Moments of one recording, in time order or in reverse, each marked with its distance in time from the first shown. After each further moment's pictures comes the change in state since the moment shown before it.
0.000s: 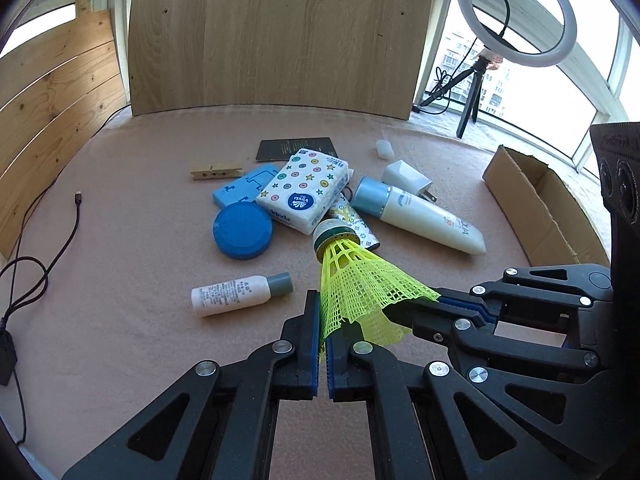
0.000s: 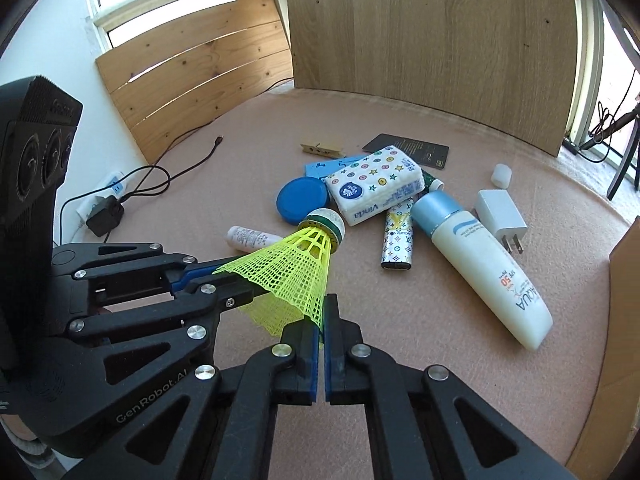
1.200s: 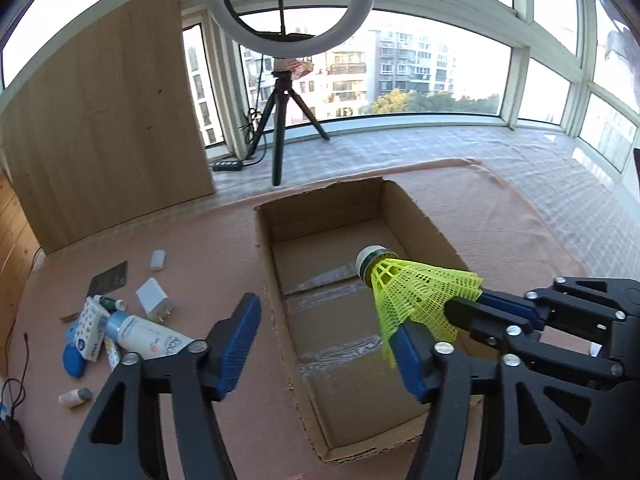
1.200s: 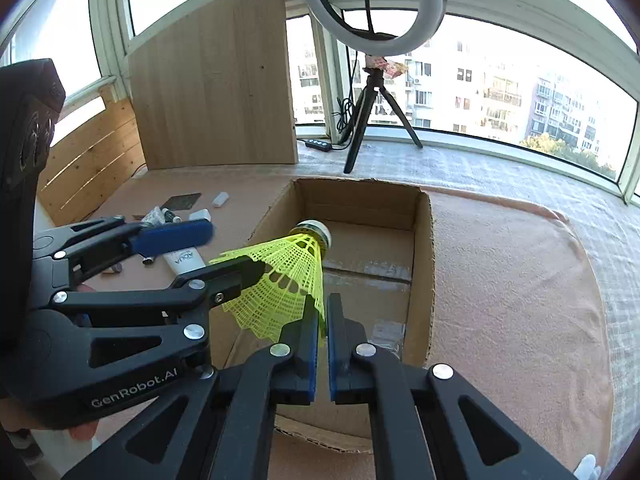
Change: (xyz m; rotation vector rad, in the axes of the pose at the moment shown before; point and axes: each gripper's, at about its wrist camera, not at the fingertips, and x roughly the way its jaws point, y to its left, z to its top) left arm 0.008 -0.326 0.054 0.282 -0.070 0.001; right arm -0.201 -0.224 -0.106 0.268 -0.165 -0.296
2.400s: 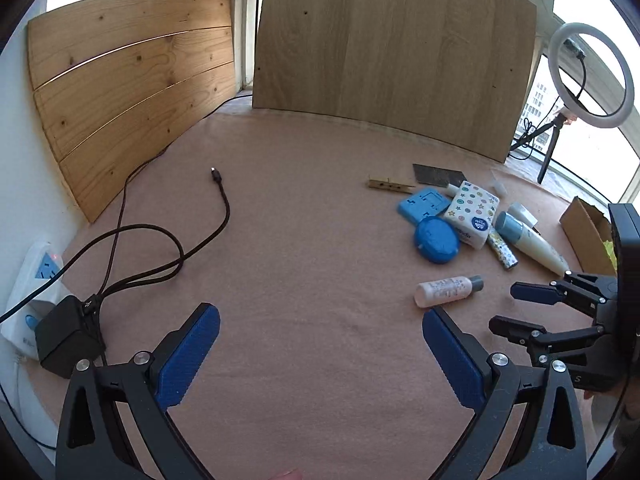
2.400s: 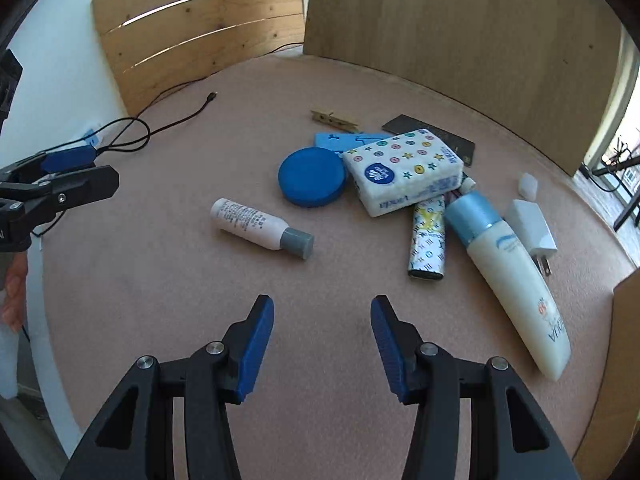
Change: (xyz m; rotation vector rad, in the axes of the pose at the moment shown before) left arm -0.064 0.453 -0.217 -0.417 0.025 0.166; right arm 0.174 0.328 -0.005 -0.457 0.248 0.206
